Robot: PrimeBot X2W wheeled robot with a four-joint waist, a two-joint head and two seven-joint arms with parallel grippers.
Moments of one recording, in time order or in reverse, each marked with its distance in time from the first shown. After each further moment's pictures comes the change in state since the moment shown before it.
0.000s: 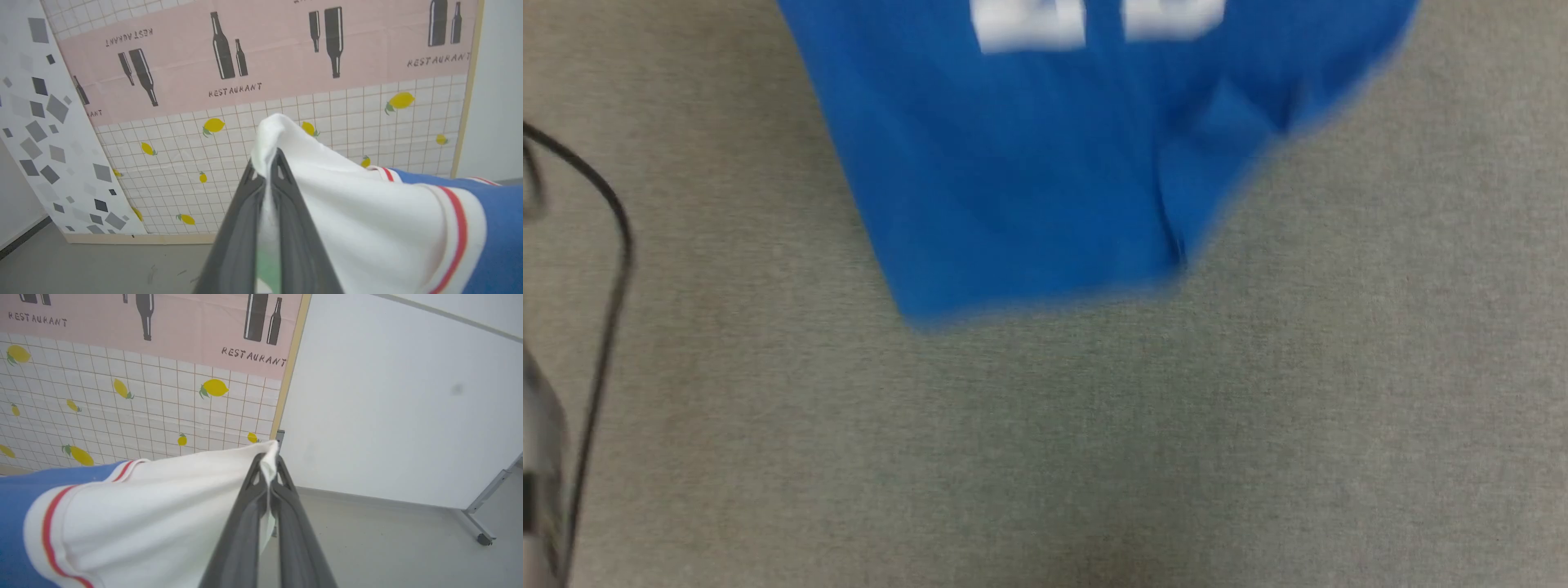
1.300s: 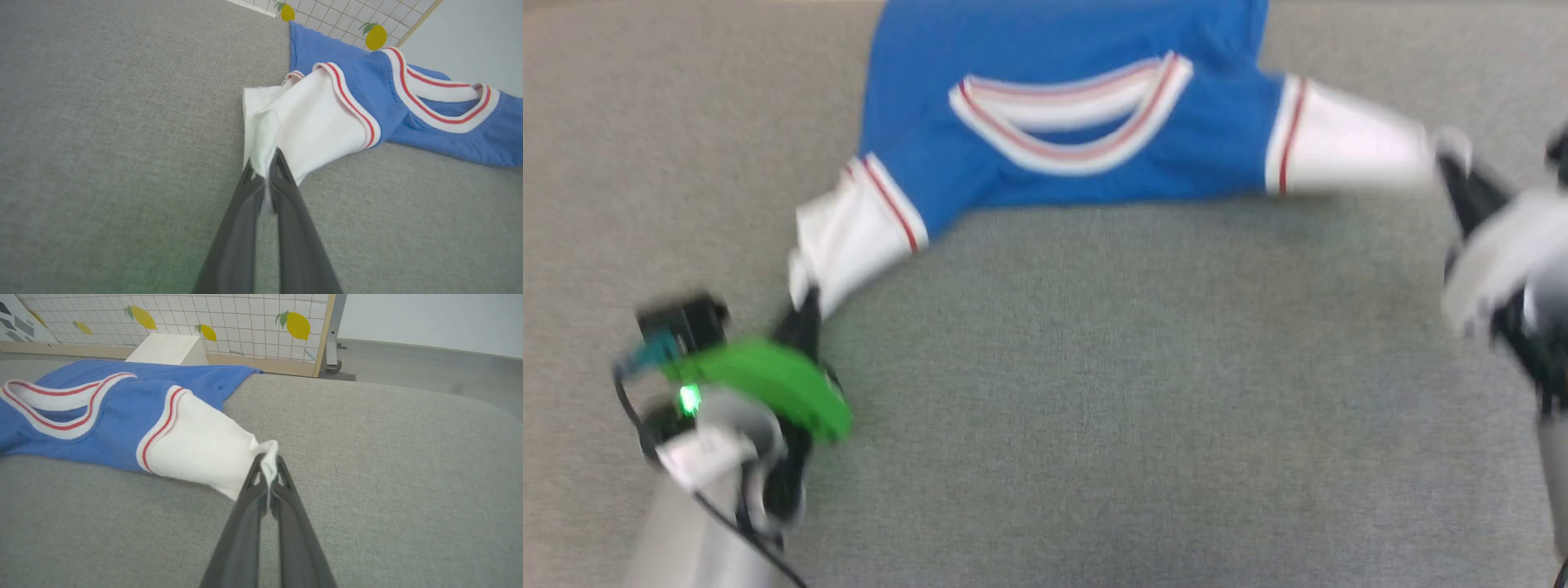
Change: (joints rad) left arm 0.925 -0.188 0.053 0.003 -0.337 -0.036 -0.114; right arm 0.789 -0.022 0.162 -0.065 0.312 0.000 -0.143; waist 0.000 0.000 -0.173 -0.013
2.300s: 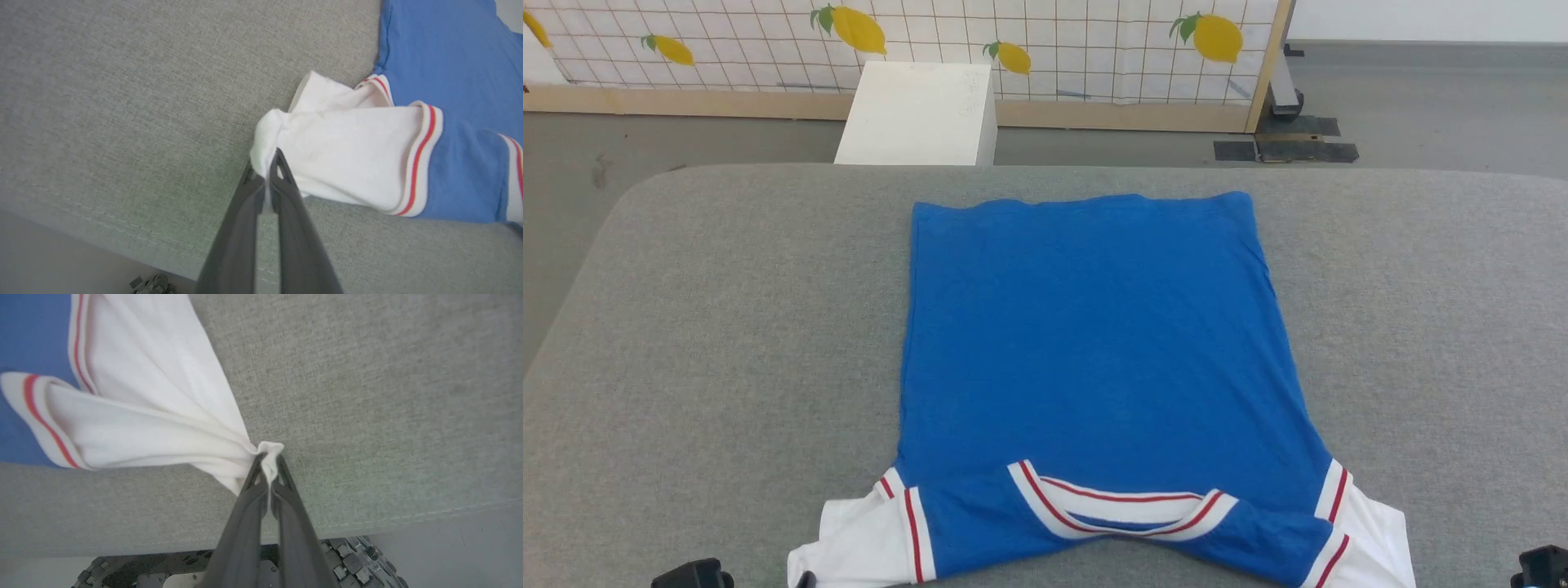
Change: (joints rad) left arm 0.564 -0.016 0.023 -0.189 -0.062 0.154 0.106; right arm 0.747 0.286 -0.336 -0.132 -0.016 0.000 0.341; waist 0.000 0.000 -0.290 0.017
